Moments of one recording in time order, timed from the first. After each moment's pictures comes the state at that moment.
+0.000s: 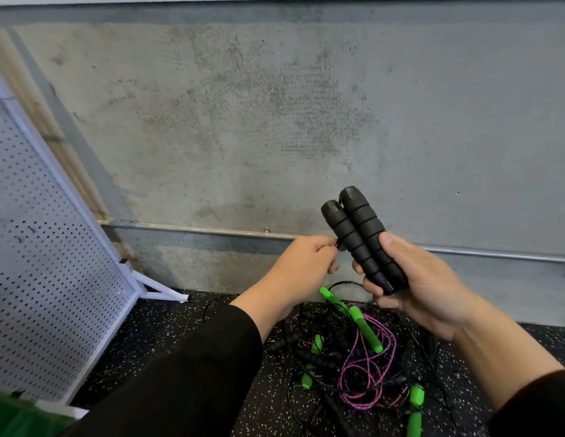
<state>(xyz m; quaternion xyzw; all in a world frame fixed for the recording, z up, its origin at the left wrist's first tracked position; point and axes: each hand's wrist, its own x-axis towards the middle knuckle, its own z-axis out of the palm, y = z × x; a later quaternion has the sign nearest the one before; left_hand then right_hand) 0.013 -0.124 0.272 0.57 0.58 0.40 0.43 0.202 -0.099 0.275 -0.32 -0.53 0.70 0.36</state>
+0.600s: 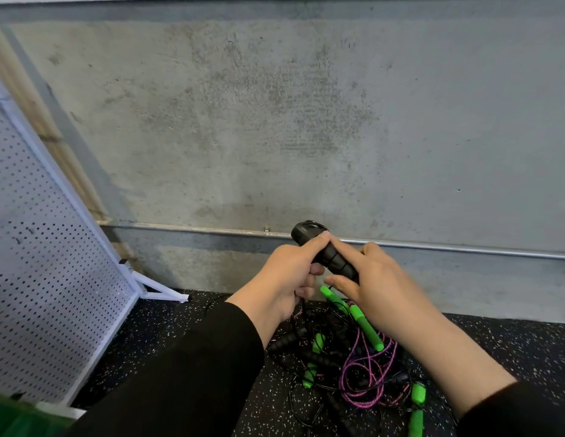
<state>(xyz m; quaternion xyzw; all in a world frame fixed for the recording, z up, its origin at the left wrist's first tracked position) 0.007 -0.123 0.266 0.31 0.57 0.47 0.60 0.168 -0.109 0.258 -0.50 -0.85 0.12 0.13</state>
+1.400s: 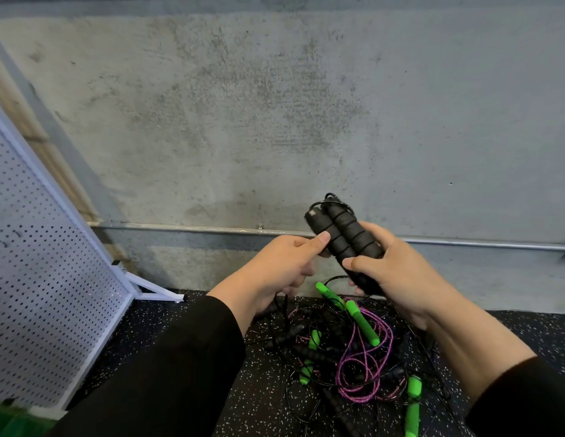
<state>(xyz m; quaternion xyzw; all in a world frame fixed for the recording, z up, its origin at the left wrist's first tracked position) -0.002 -0.121 0.267 0.48 0.57 0.39 0.54 0.189 -0.093 0.267 -0.47 -0.58 0.56 0.35</state>
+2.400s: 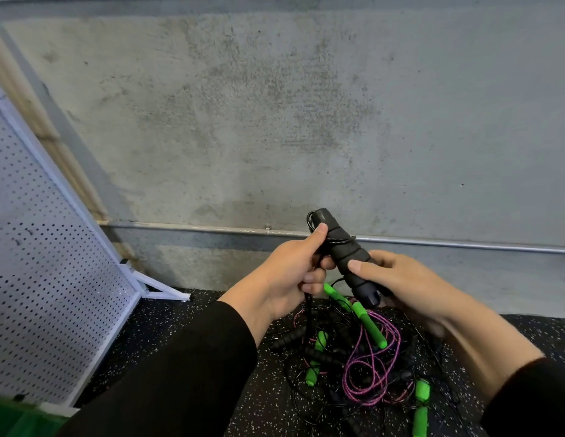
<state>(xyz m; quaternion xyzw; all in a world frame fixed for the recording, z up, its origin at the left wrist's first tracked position) 0.000 -0.124 0.265 0.34 0.47 0.46 0.67 0.192 -0.094 0.259 -0.45 -0.58 0.63 0.25</state>
